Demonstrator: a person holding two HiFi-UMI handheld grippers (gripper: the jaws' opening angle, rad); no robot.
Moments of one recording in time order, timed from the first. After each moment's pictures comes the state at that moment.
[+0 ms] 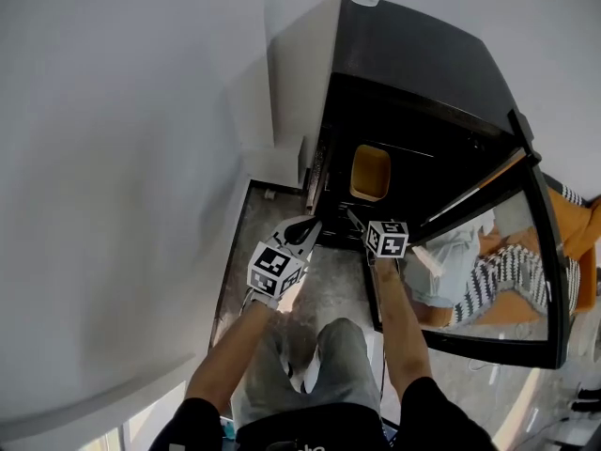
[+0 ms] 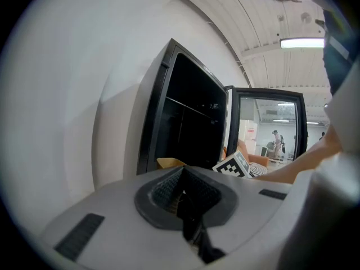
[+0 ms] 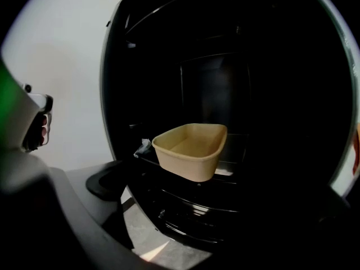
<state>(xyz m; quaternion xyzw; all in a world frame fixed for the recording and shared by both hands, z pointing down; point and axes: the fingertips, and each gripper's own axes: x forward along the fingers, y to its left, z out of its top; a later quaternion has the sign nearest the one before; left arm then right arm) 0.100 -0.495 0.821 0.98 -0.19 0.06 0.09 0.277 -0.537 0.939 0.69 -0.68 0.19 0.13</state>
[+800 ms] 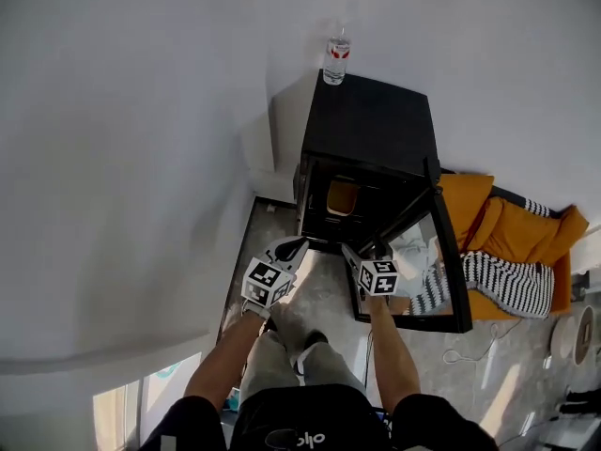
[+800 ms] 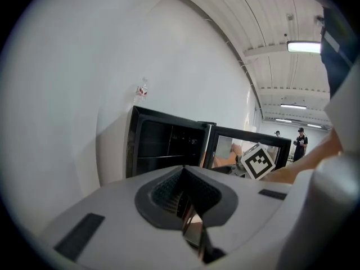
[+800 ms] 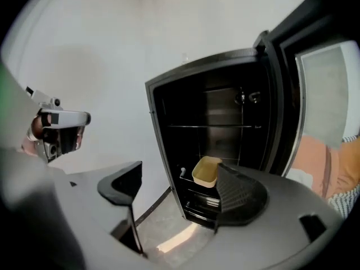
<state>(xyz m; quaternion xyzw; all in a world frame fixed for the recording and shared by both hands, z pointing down) 0.076 -0.402 0.591 0.97 -0.20 0.11 0.11 0.231 -0.384 0.690 0.66 -0.71 0.23 0.11</state>
